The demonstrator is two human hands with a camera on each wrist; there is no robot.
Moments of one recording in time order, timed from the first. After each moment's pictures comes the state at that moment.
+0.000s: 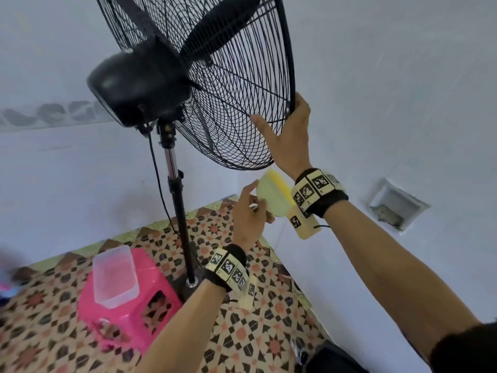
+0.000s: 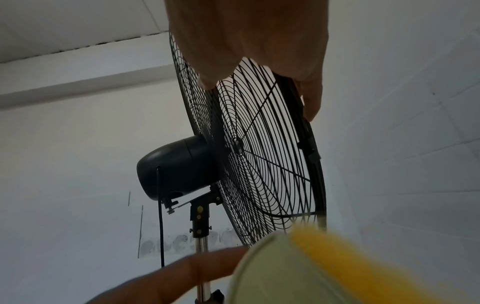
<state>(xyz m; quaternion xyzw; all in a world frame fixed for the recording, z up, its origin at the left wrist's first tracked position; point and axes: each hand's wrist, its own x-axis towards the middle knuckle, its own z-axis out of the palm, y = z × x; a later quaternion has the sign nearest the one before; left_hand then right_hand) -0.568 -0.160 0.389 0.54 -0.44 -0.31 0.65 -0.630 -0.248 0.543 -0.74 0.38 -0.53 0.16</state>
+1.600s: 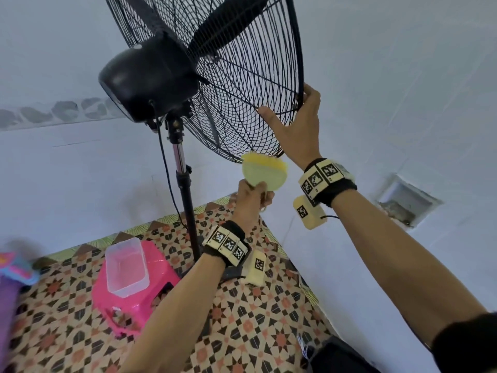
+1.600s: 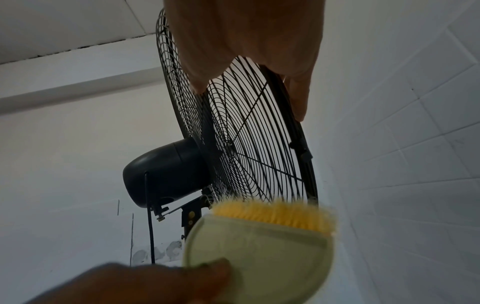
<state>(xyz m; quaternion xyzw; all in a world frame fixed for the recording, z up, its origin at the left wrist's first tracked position) -0.553 -0.182 0.407 0.47 -0.26 -0.51 0.67 -0.638 -0.262 0.546 -0.73 0.37 -0.55 0.18</state>
